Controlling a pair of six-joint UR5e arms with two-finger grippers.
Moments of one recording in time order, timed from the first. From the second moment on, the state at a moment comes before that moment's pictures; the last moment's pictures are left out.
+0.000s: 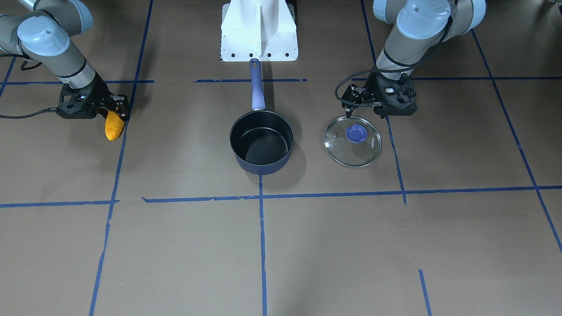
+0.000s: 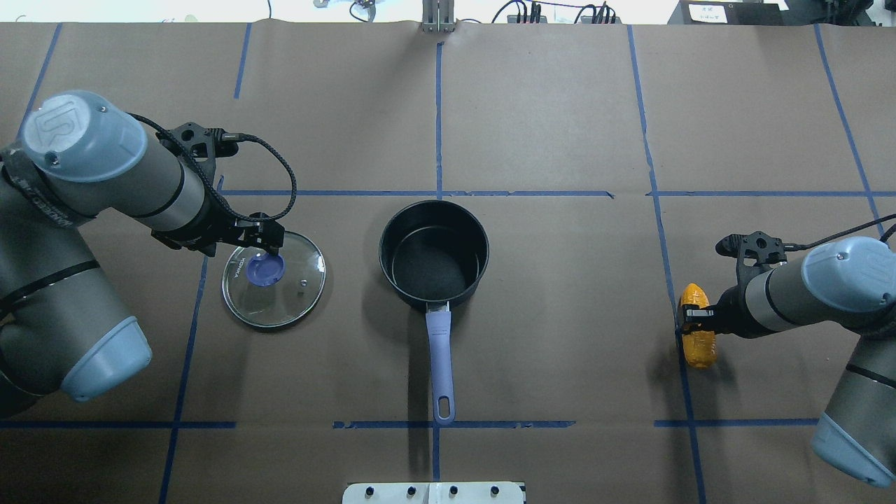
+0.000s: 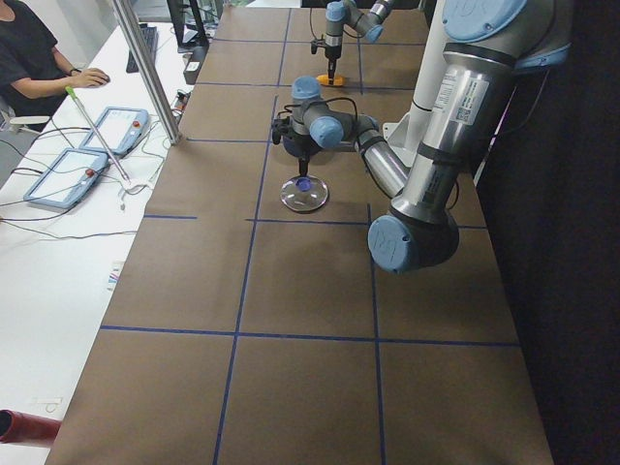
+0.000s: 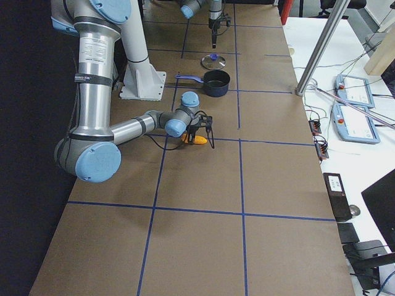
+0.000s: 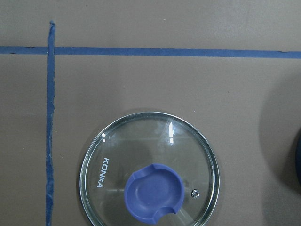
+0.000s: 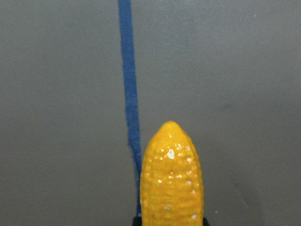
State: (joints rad) left arm -0.72 -1.91 -1.97 -1.60 -2.04 -1.07; right arm 0.60 -1.67 1.90 -1.04 1.97 1.23
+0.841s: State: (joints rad) left arm -0.75 -1.83 -2.10 -1.60 -2.04 -1.07; right arm 0.59 -1.13 1.96 -1.40 1.94 1.46
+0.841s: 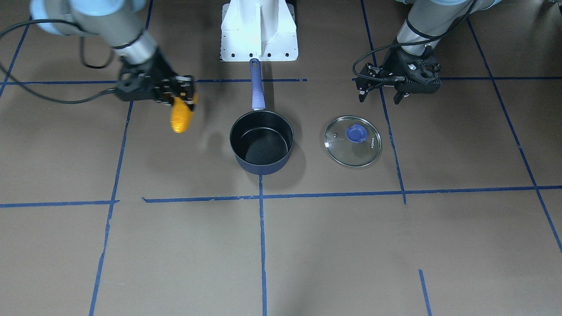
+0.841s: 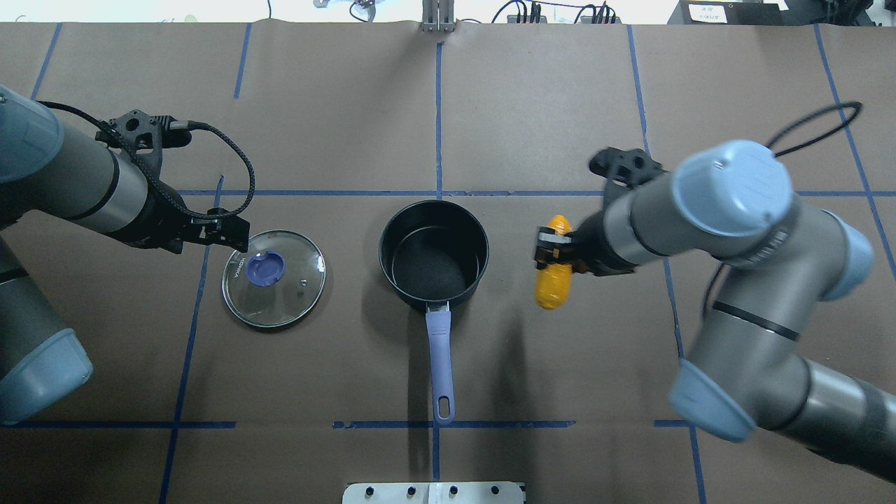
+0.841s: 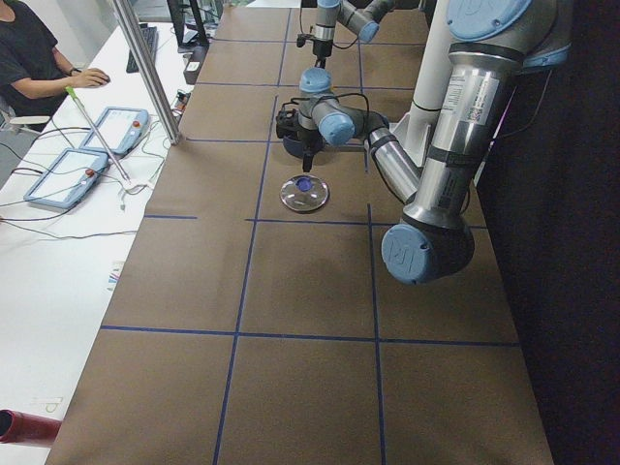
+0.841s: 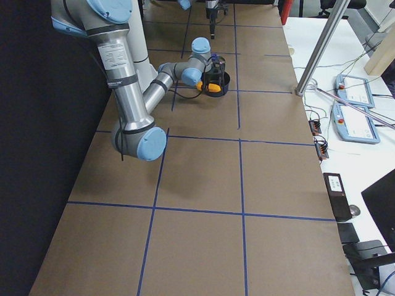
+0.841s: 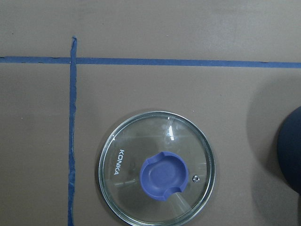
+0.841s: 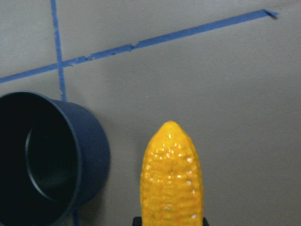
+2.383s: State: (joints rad) left arm -0.75 -1.80 -2.10 -1.60 -2.04 -1.03; right arm 0.55 -0.88 1.69 -1.41 1.90 1.55
